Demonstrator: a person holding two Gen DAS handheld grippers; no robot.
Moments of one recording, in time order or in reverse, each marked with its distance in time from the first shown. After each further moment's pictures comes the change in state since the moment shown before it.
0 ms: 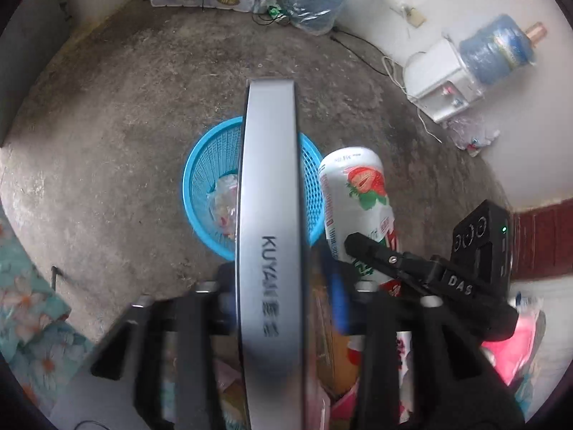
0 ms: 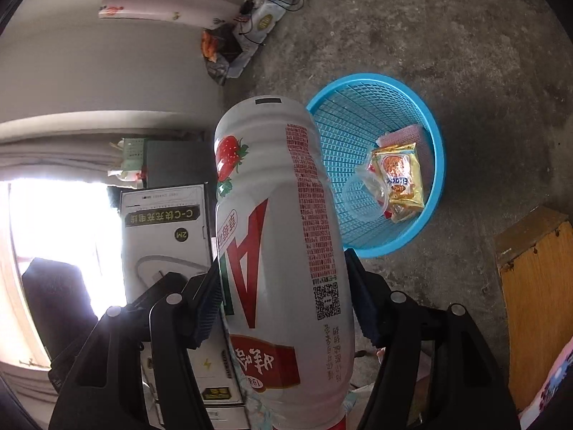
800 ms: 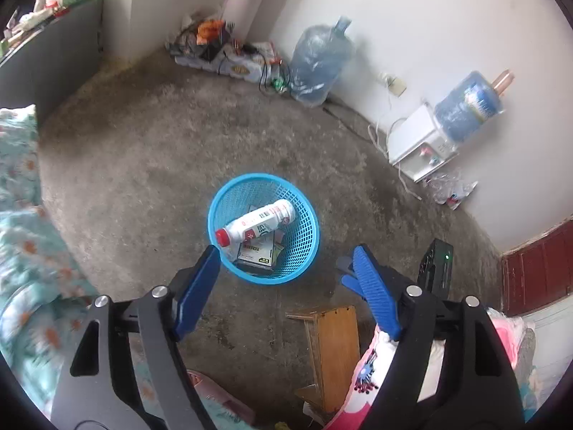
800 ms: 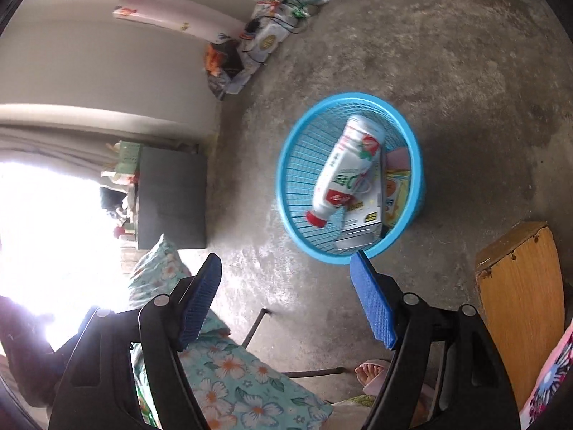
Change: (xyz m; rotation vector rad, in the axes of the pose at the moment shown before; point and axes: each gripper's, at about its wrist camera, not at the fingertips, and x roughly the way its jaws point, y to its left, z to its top) left arm -0.139 0.026 -0.083 -0.026 -0.315 -0.060; right arm -0.026 0.004 -0.037 -0.096 -0.113 -0.033
